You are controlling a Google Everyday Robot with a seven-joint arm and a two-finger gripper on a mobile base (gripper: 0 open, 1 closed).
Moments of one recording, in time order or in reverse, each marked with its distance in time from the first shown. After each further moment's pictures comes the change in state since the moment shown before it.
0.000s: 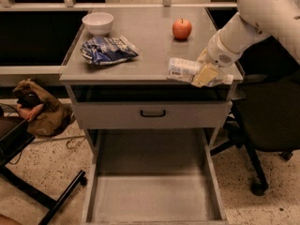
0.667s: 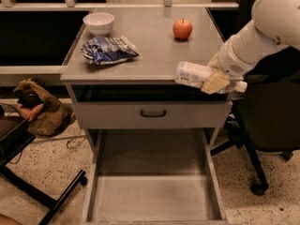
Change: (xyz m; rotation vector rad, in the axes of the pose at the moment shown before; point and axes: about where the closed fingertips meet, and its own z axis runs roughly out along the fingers) arm 0.017 0.030 -0.029 0.100 0.038 0.027
